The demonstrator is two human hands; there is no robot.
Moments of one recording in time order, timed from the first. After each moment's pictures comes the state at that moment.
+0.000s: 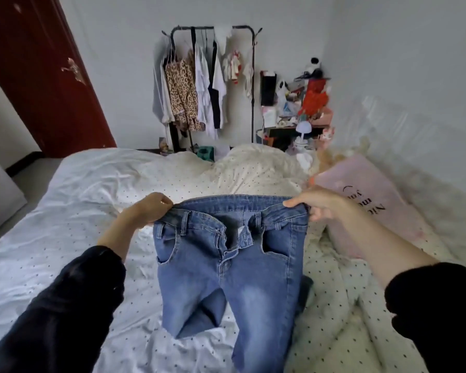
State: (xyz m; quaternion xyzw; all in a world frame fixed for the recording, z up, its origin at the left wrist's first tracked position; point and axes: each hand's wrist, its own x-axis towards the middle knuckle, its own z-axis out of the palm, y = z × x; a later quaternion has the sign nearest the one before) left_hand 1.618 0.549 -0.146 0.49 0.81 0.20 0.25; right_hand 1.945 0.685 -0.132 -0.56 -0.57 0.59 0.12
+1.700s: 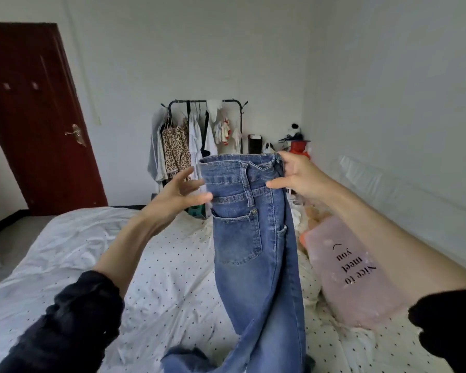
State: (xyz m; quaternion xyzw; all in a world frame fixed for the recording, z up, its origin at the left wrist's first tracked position) left_hand 1.680 0.588 -0.014 0.54 0.54 0.53 0.36; right_hand 1.929 0.688 0.027 -0.31 -0.81 0.37 0.33
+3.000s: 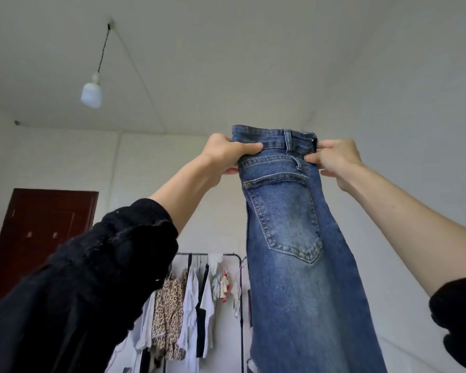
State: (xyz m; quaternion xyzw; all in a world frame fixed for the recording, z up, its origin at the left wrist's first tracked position) left_hand 1.794 0.567 0.368 0.63 0.42 0.65 0.07; right_hand 1.978 0.655 0.372 -0.30 -0.63 0.20 0.69
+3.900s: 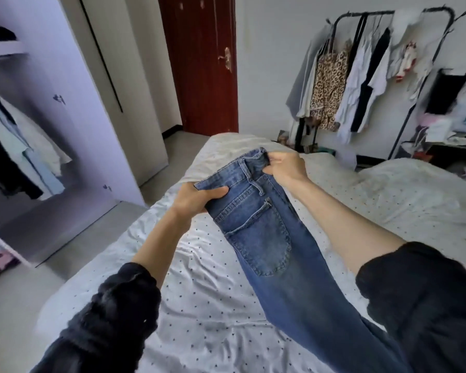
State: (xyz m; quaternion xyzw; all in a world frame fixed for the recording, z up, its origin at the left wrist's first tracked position) left_hand 1.369 0.343 -0.127 0.20 0.72 0.62 0.25; right_hand 1.453 0.524 -0.115 -0.33 -0.78 0.46 0.26
